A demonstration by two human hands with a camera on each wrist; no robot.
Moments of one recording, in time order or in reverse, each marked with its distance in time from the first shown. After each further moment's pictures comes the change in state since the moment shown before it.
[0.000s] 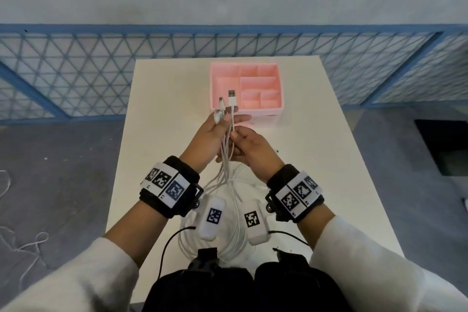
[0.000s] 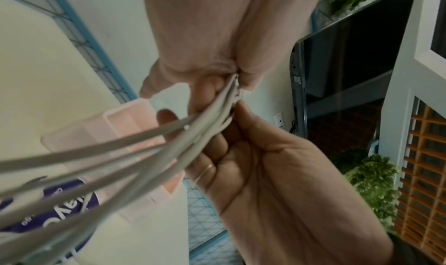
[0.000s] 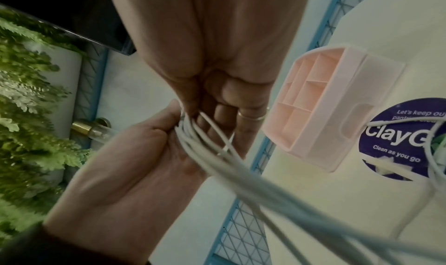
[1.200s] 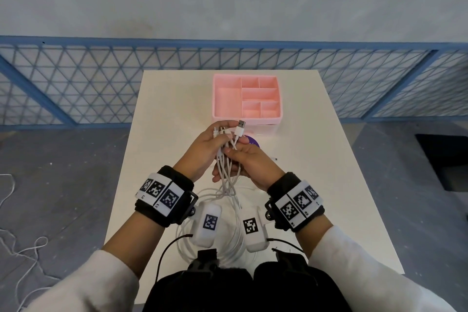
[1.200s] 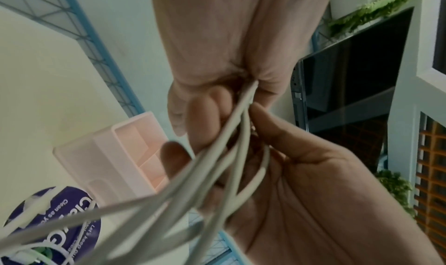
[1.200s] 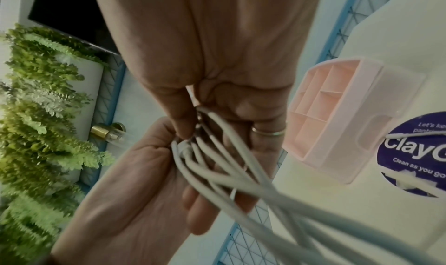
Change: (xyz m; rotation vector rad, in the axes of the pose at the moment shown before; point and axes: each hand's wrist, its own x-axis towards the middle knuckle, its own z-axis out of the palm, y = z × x) left_hand -0.012 -0.003 -0.003 -0.150 -0.057 -0.030; right_hand -0.019 -0.012 0.005 -0.101 -0.142 0.130
